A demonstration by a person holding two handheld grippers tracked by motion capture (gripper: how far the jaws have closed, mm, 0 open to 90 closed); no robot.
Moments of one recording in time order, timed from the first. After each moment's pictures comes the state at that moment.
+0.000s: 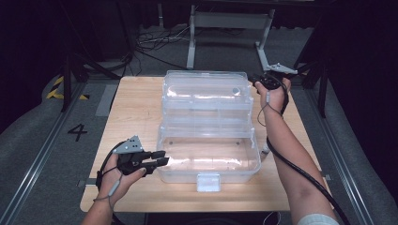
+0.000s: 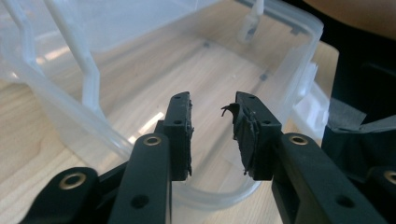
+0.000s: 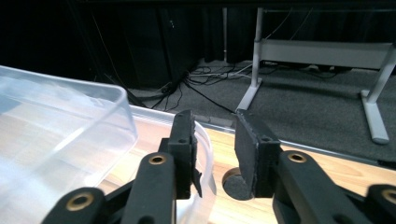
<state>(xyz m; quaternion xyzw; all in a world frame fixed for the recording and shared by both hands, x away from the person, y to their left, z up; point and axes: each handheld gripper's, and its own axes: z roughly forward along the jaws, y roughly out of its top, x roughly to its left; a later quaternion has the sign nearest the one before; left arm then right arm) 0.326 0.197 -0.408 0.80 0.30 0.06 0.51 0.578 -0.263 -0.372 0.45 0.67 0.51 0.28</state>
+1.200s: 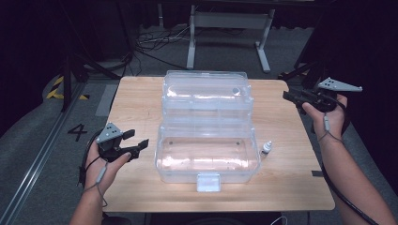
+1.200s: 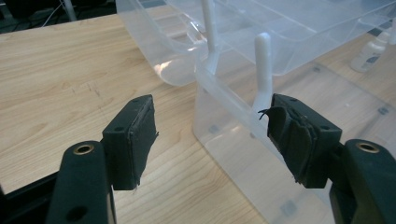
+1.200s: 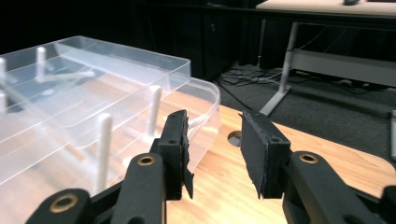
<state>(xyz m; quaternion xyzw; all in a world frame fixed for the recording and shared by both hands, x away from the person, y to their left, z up) 0.341 0.240 -0.400 0.76 0.42 0.19 0.47 0.460 -0.362 -0.325 0.37 0.72 0.54 0.24</state>
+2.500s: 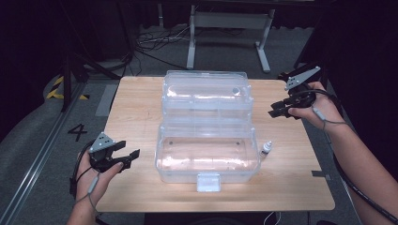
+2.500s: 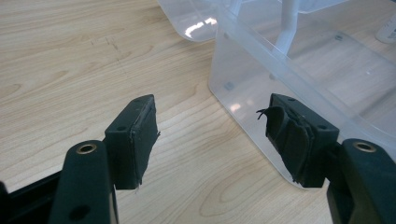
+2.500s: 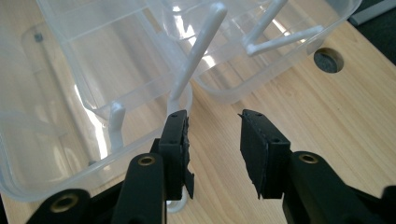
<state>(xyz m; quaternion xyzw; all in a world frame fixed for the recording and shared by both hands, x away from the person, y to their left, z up) 0.318 0.258 -0.413 0.76 0.45 0.19 0.43 0.476 -0.306 -0.298 0.23 0.92 0.30 0.09</state>
